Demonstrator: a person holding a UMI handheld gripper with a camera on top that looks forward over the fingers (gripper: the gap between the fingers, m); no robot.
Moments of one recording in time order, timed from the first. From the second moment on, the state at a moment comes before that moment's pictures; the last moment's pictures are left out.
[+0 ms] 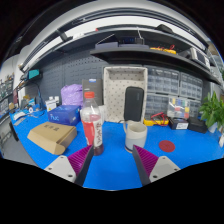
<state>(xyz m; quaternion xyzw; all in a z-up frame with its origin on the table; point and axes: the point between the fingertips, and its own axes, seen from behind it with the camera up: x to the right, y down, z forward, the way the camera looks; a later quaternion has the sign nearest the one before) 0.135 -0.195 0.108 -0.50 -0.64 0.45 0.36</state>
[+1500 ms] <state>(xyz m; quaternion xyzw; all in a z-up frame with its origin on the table) -0.020 -0.319 0.110 -0.66 -0.43 0.59 0.19</state>
